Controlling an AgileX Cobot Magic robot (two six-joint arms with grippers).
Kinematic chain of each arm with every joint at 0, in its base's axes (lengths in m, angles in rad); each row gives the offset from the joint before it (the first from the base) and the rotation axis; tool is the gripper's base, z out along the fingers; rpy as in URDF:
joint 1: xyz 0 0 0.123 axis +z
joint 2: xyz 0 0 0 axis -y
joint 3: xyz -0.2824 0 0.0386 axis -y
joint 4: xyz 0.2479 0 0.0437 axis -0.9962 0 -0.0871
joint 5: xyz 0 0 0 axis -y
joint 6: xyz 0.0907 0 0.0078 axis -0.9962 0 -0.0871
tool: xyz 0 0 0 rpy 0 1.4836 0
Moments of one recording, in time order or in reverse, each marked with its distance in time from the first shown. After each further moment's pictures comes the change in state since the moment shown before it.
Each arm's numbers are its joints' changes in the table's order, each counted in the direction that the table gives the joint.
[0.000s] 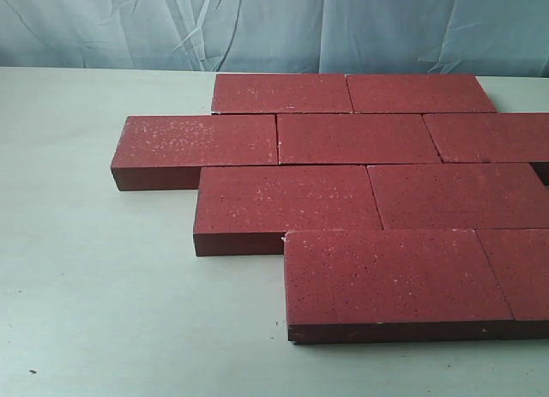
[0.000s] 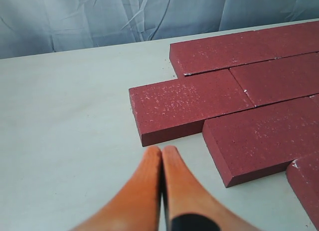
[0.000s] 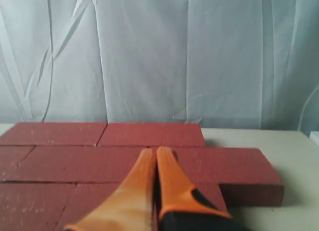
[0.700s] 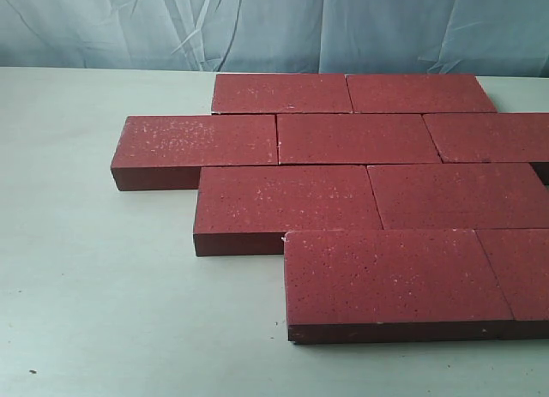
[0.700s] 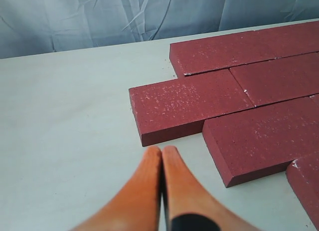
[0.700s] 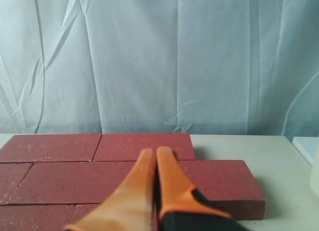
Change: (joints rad) left arm 0.000 0.000 0.000 0.000 0.000 0.000; right arm 0.000 -0.139 0.326 0.000 -0.226 0.000
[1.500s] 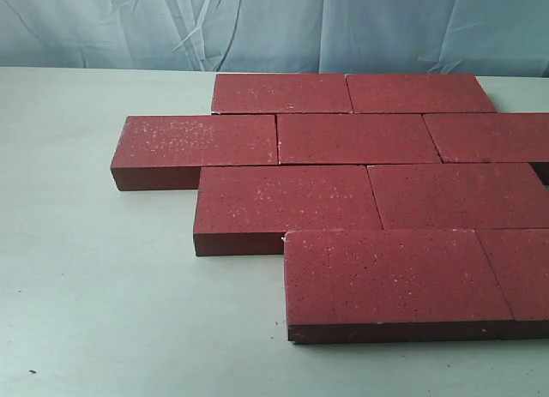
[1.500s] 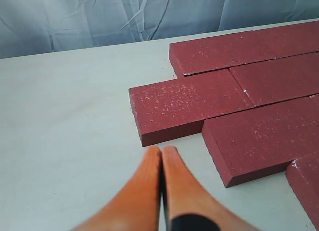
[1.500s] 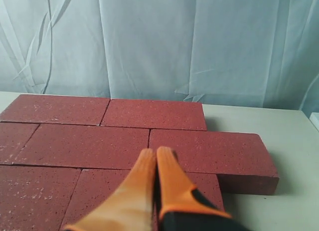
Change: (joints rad) left arm 0.000 0.000 0.000 0.002 0.000 0.000; right arm 0.057 -0.148 0.000 0.023 0.002 0.000
